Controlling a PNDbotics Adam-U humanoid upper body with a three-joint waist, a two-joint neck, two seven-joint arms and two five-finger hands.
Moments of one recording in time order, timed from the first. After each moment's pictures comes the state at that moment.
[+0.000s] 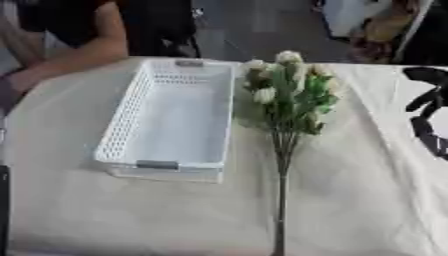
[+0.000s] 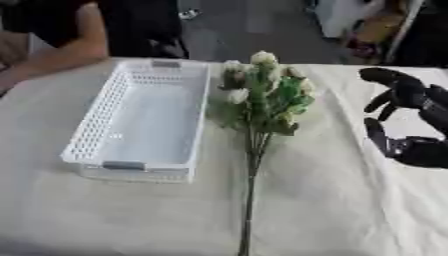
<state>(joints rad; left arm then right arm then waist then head) -0.25 0.38 0.28 -1.94 -0.06 -0.25 0.65 -0.26 -0.34 -0.23 -1.92 0.41 -0.18 0.89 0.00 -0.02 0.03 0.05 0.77</state>
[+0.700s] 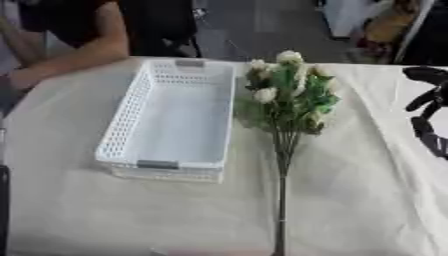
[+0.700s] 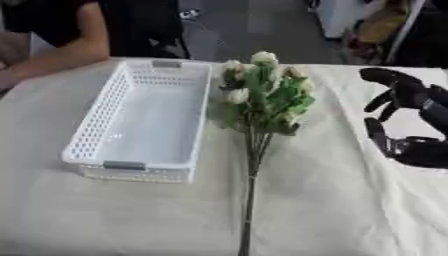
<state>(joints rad) -0.24 0.38 0.28 -1.95 -0.06 -0.25 0.65 -0.28 -0.37 -0.22 -1.91 0.39 -0.18 0.89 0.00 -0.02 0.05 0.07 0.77</state>
